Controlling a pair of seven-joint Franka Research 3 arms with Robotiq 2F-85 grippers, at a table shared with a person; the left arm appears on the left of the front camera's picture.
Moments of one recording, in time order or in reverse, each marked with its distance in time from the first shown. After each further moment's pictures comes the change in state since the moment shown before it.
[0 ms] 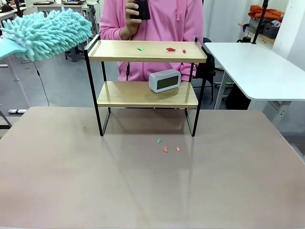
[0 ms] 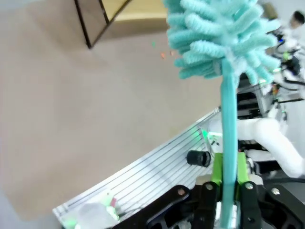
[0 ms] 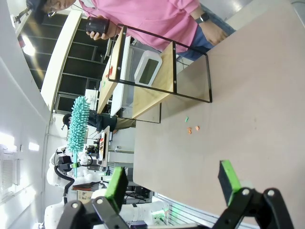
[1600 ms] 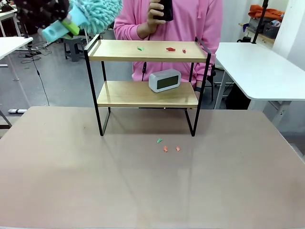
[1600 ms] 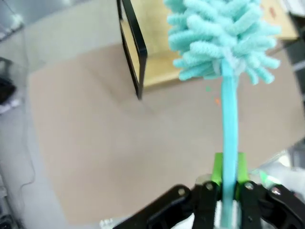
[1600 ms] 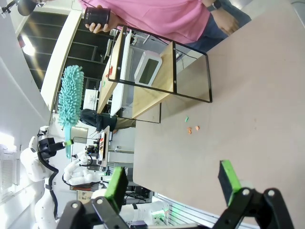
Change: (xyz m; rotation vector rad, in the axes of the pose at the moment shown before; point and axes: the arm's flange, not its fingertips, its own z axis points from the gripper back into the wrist) left arm 0.101 -0.144 -0.135 0.517 -0.100 -0.150; right arm 0.000 0.000 0.000 0.000 0.000 0.000
